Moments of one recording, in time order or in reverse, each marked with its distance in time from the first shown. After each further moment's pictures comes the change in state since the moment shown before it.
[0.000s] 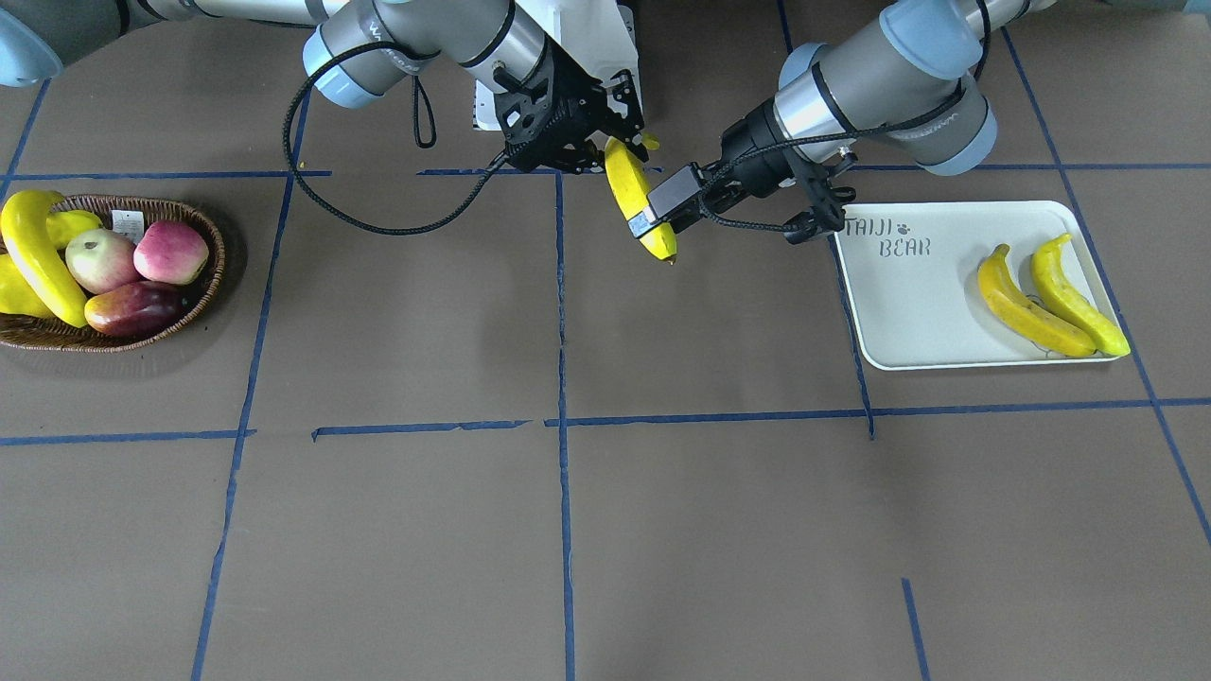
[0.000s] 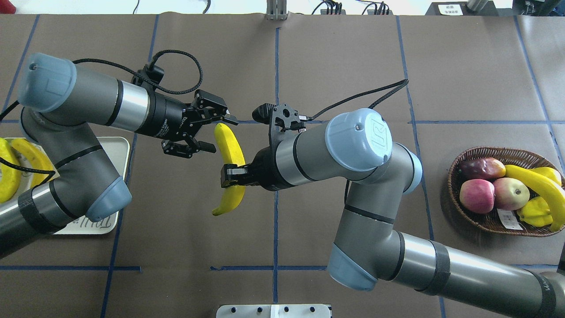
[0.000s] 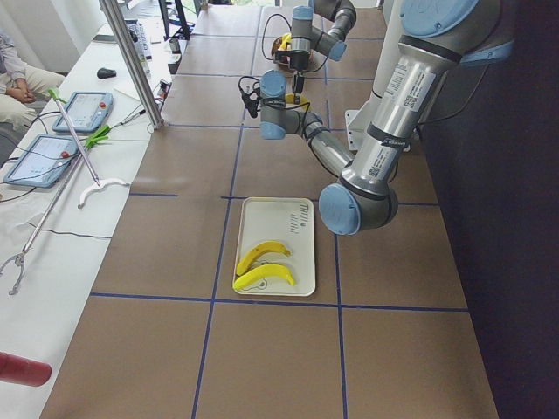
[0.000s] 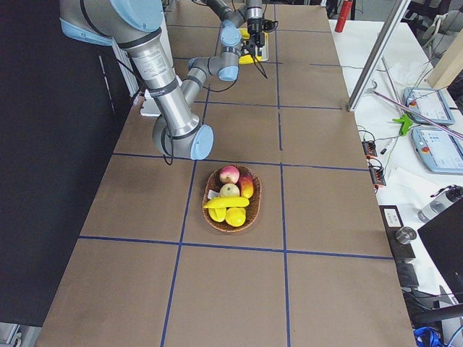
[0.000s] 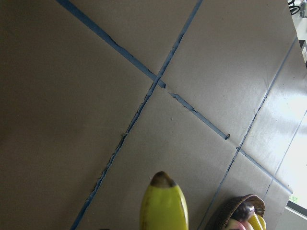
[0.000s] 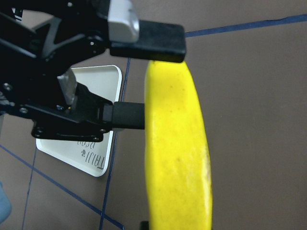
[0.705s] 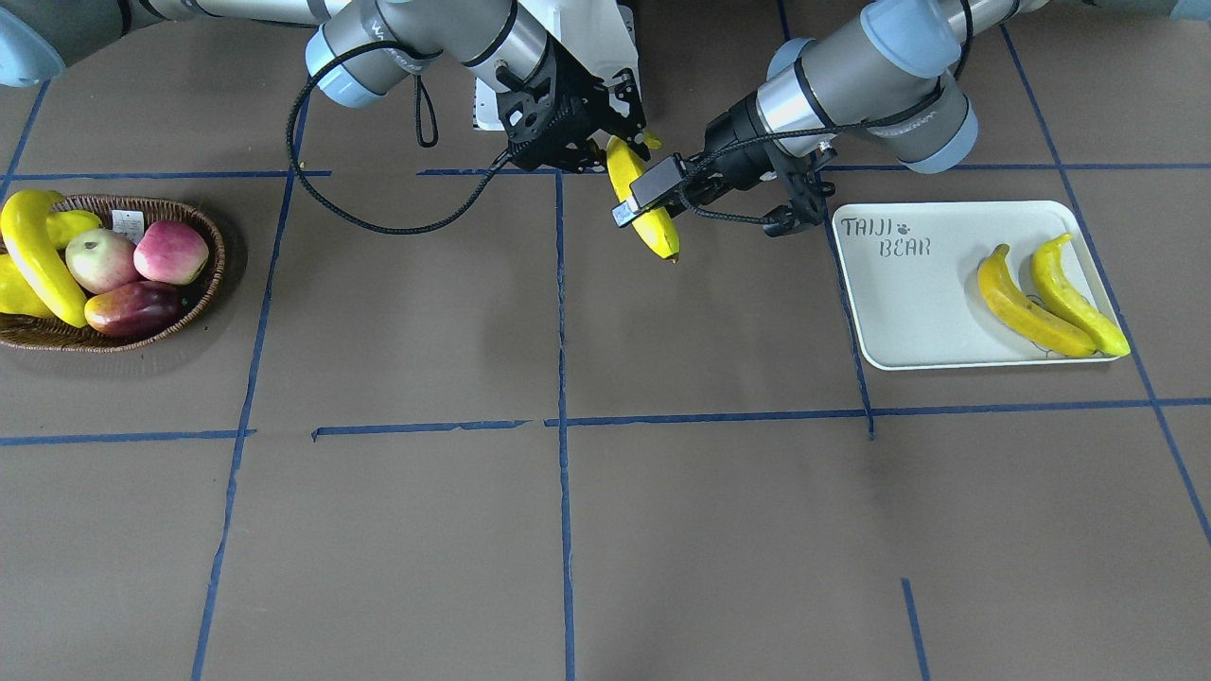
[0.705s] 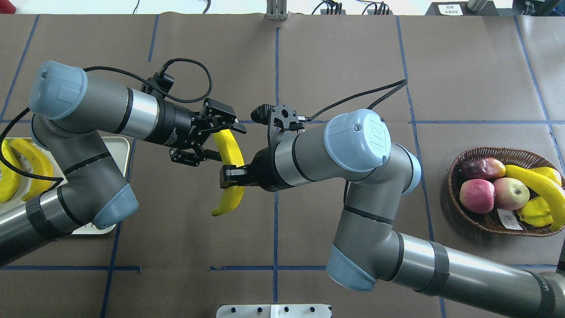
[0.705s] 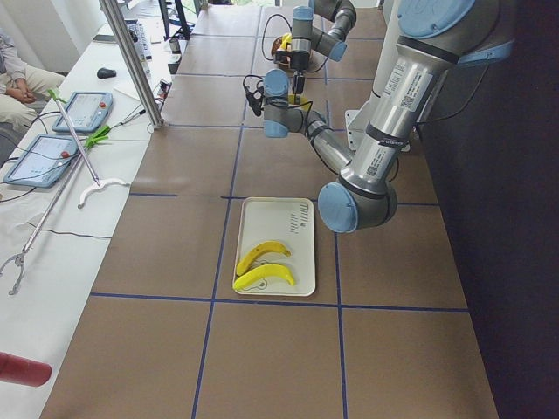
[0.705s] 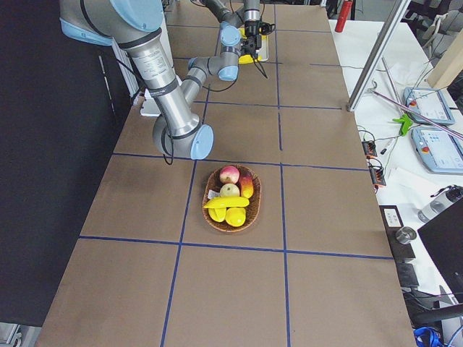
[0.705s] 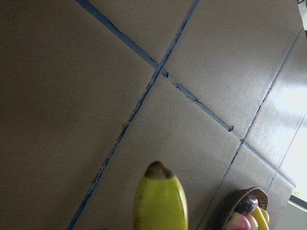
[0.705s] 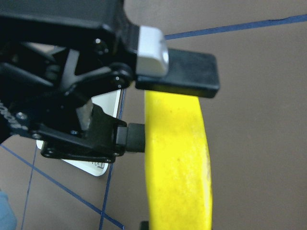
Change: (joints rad) left arm 0.032 -0.013 -0.003 0.000 0.002 -0.002; right arm -0.002 0.001 -0.001 0.000 -0.001 -0.005
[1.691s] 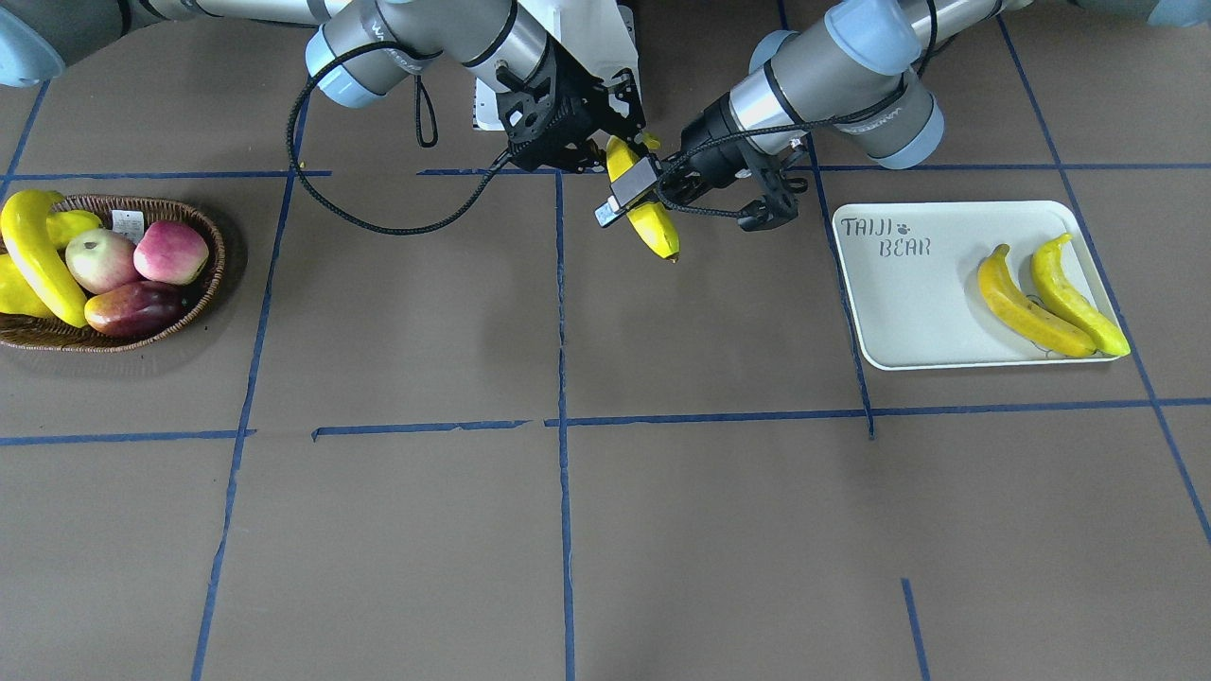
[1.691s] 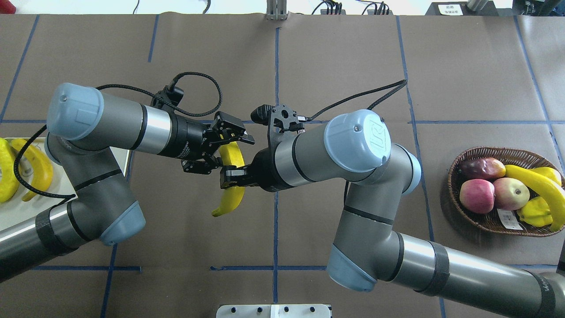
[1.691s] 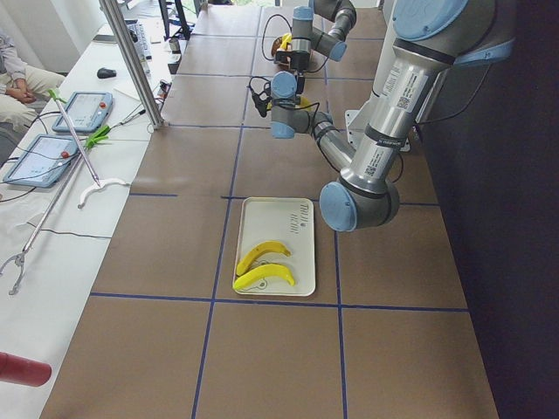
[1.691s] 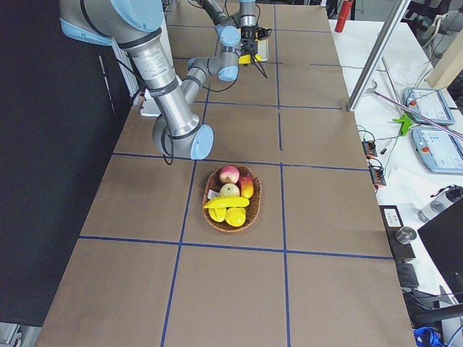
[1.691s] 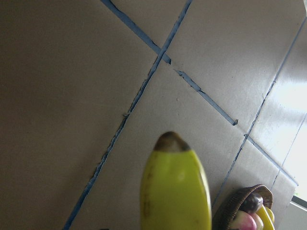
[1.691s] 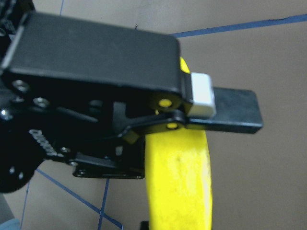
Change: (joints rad) left arm 0.059 0.005 -0.004 -0.003 0.098 0.008; right arm -0.001 -0.002 0.000 0.000 0.000 -0.005
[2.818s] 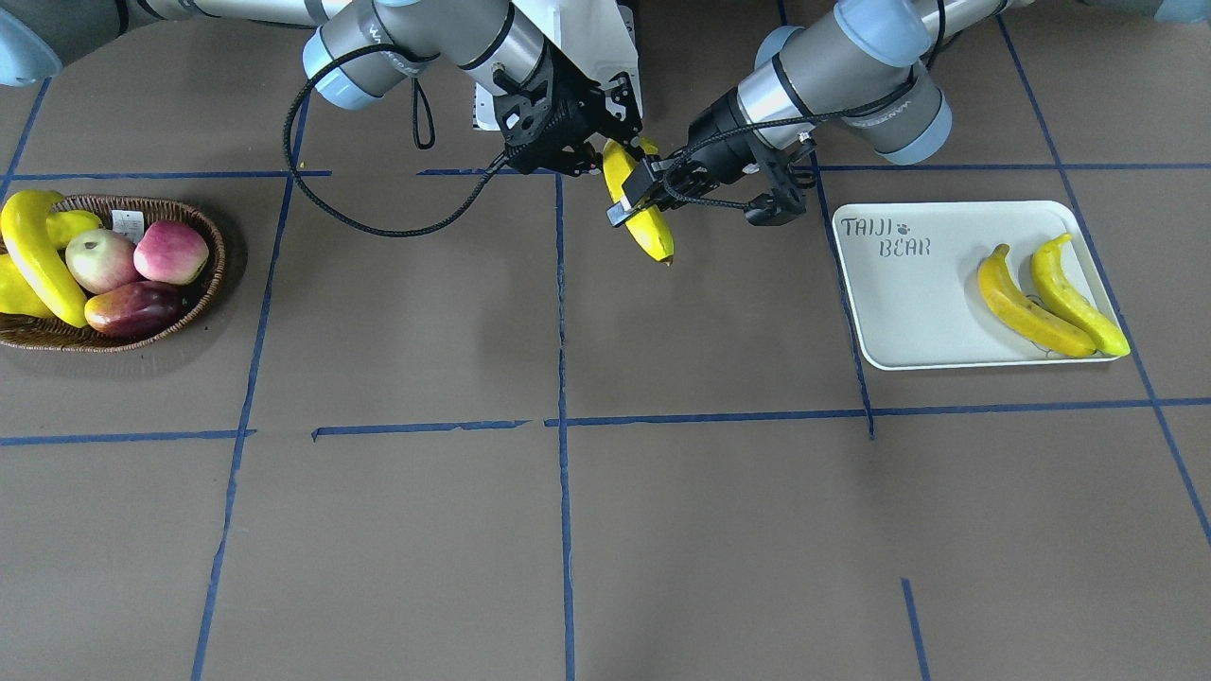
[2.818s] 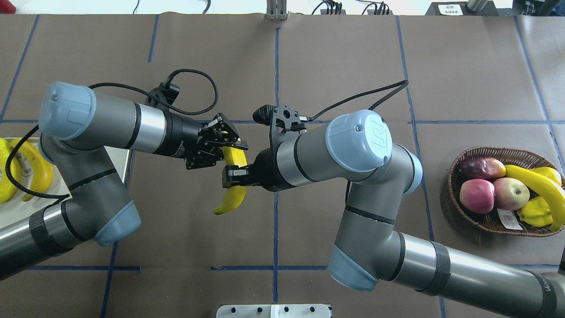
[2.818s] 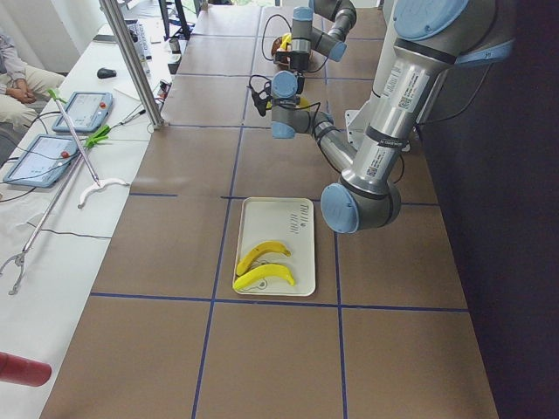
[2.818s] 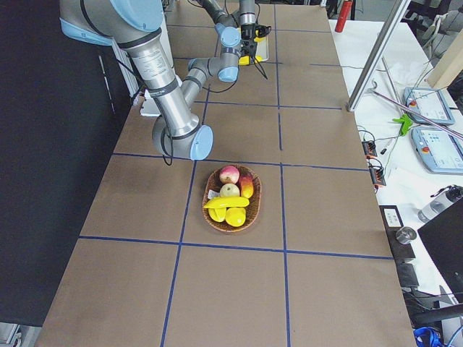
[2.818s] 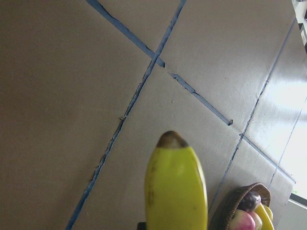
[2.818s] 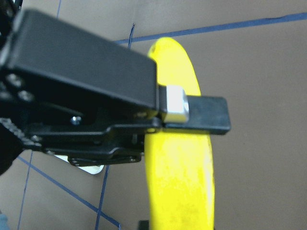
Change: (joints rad) left arm -0.013 0.012 -0.017 0.002 0.005 0.029; right arm -0.001 -0.006 0.000 0.000 0.001 -0.002
